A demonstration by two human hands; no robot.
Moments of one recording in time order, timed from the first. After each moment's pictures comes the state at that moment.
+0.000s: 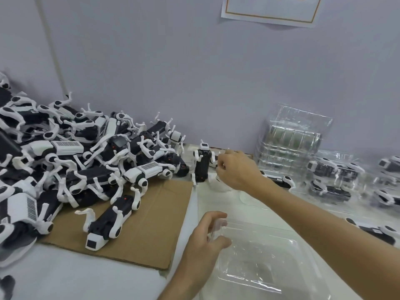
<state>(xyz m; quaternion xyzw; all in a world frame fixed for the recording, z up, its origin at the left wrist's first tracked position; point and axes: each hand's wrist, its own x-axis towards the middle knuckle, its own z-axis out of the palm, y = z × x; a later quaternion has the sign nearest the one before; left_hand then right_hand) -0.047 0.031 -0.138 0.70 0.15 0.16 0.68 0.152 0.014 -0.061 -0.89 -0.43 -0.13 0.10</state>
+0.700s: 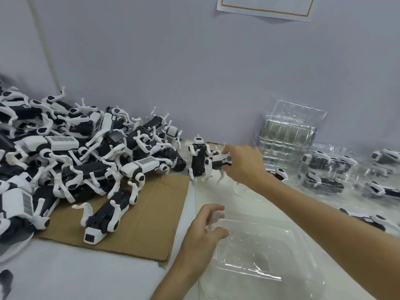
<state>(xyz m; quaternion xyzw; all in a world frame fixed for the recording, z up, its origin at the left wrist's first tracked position) -0.050 0.030 -0.138 0.70 0.15 0.15 0.68 0.153 -0.003 -0.062 -0.90 -0.37 -0.20 0.11</state>
